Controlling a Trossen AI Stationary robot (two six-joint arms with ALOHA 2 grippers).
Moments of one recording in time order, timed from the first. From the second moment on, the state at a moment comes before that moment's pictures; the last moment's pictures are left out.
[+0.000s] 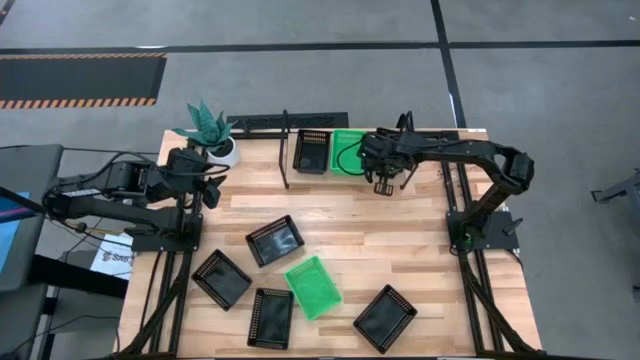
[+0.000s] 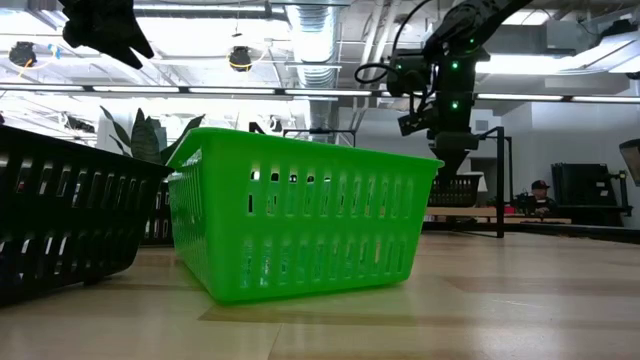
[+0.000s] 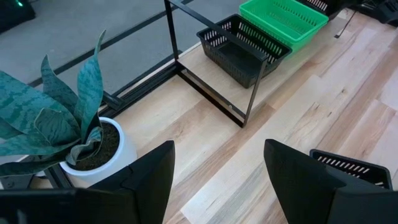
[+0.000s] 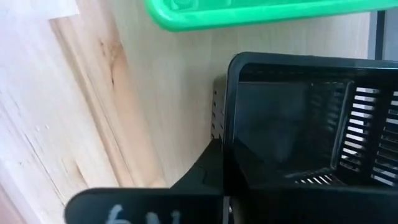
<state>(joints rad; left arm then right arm) 0.00 0.65 0.95 -1.12 -0.60 -0.56 -0.44 1.62 1.14 -0.86 0.29 -0.25</state>
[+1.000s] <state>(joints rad) 0.00 0.65 0.95 -1.12 -0.60 -0.57 -0.33 1.61 1.14 -0.90 0.39 -0.25</state>
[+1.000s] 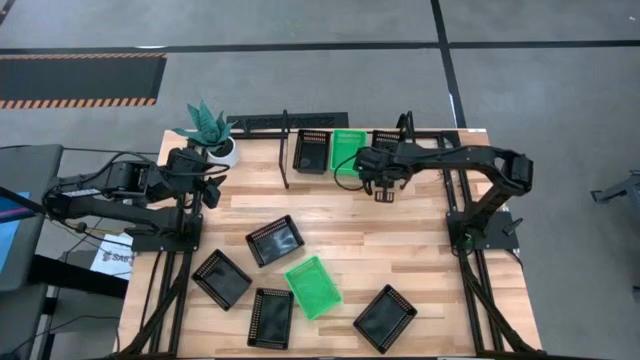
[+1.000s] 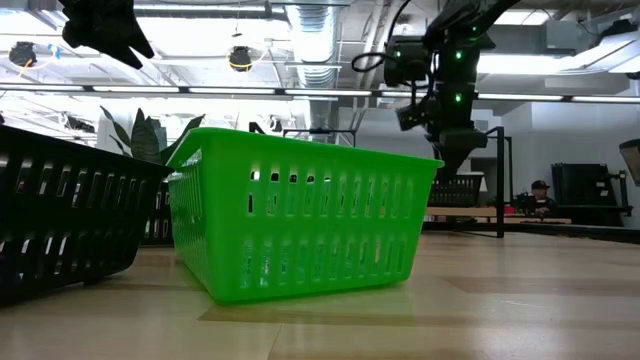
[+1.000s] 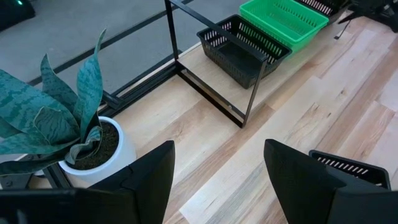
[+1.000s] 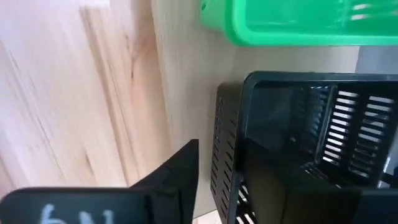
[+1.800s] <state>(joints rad) 0.00 0.65 0.95 -1.12 -0.60 -0.59 0.30 1.56 1.25 -0.45 0.11 0.18</state>
